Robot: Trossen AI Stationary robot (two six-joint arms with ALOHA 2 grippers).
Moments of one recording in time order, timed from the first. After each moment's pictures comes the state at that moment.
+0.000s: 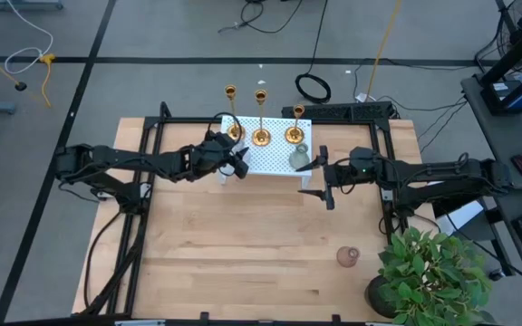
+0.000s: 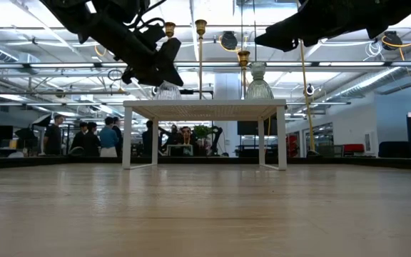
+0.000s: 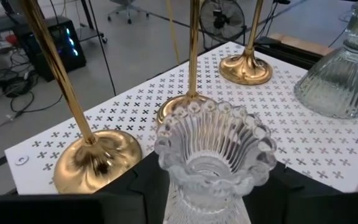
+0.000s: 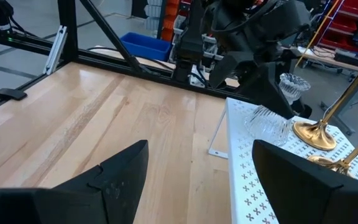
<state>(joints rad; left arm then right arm) 0.18 1.39 0.79 0.18 -0.51 -0.24 -0.13 1.01 0.59 0.23 -0.19 -0.25</state>
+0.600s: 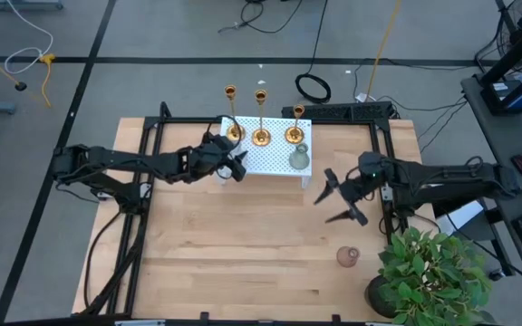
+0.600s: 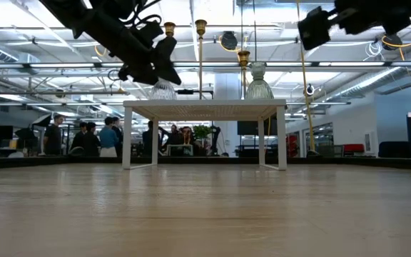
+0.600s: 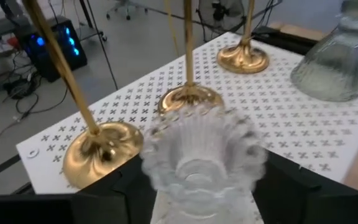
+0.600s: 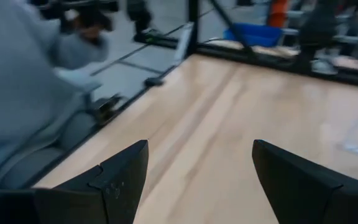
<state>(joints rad) 0.16 1.35 0.79 0.12 -0.52 -0.22 -0.10 0.84 0.57 -0.07 -0.60 -0.17</state>
